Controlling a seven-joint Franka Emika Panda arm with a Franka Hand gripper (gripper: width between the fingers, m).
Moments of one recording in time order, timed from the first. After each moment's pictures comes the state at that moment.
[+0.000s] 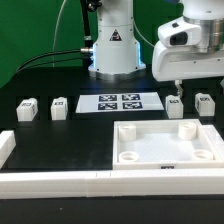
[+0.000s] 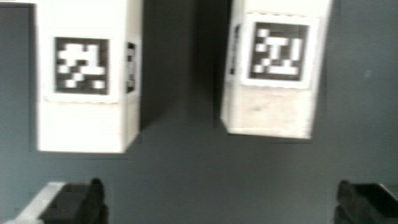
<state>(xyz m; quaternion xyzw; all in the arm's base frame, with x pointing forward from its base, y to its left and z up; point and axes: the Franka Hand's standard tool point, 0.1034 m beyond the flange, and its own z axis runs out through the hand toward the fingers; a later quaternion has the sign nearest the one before) 0.409 0.174 0.050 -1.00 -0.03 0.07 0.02</state>
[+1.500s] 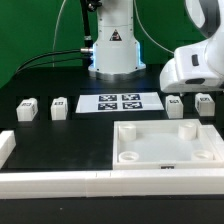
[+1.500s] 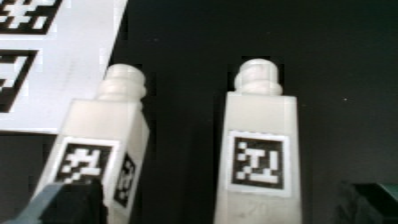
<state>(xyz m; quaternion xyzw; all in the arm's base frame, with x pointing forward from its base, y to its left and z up) 0.385 0.181 0.037 -0.91 -0.03 0.41 -0.02</state>
